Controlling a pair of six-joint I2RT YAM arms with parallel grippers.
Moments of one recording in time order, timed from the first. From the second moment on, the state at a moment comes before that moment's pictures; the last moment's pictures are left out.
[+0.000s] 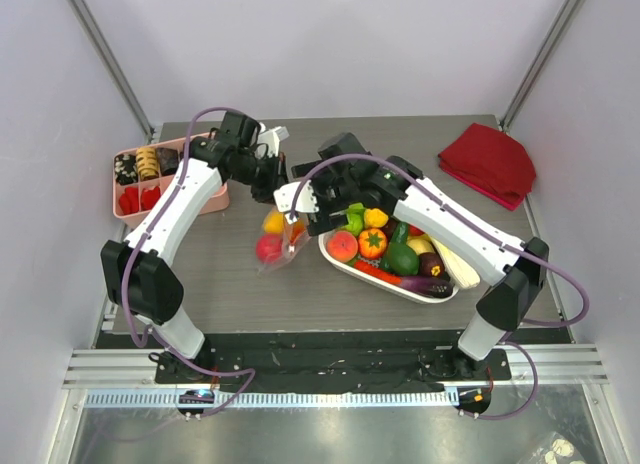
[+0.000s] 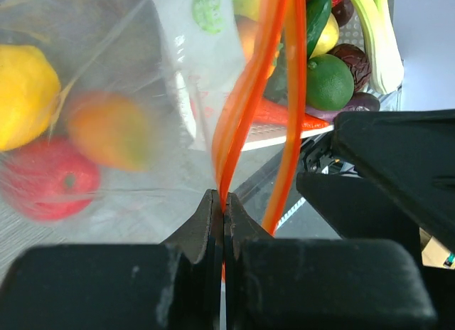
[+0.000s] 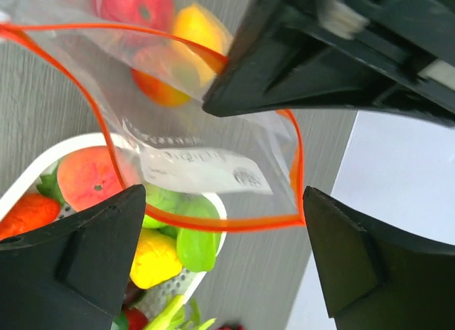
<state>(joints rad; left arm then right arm) -0.35 1.66 1.63 -0.99 0.62 -0.29 0.83 1.67 1.73 -0.85 -0.20 -1.15</state>
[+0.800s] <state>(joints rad) -0.34 1.53 1.51 -0.83 0.62 -0.29 0.45 1.26 1.19 -0.97 -0.30 -0.44</state>
